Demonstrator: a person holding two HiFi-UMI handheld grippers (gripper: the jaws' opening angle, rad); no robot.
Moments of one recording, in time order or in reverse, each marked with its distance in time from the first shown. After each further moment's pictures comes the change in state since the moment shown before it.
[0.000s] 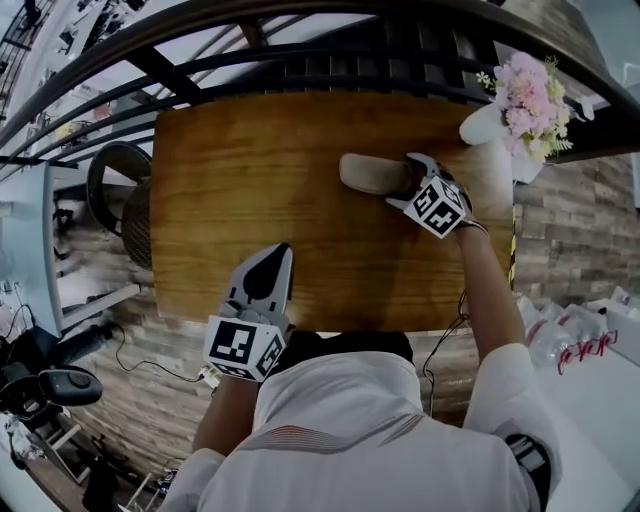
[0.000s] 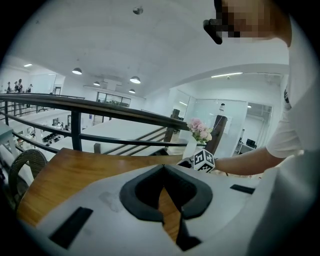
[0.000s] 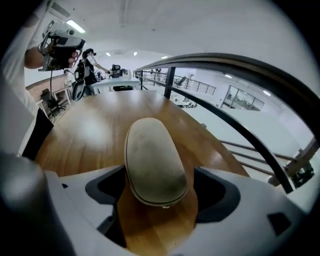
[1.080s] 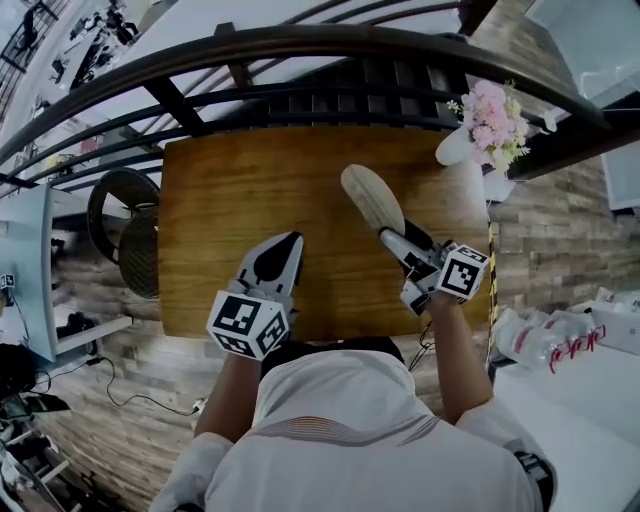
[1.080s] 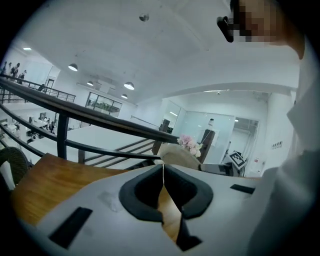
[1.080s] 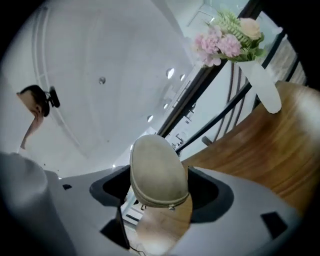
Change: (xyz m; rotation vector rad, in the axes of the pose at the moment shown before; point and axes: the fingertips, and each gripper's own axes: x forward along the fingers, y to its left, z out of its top) left arm -0.006 -0.001 0.048 -0.047 -0.102 -0.160; right arm -0.183 0.067 0.128 1.149 -0.817 0.257
